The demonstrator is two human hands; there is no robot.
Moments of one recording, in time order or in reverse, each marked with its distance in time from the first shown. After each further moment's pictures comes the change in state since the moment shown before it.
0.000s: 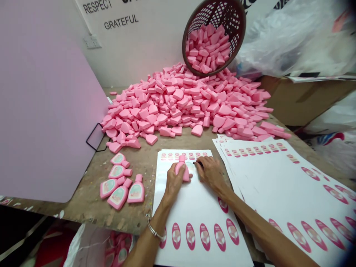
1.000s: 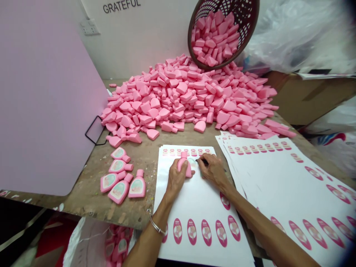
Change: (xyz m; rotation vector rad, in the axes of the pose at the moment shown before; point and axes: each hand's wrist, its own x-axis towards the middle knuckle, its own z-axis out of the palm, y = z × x) left_hand 0.005 -0.007 -0.004 0.039 -0.013 0.015; right_hand 0.003 0.008 0.010 0.130 0.060 0.009
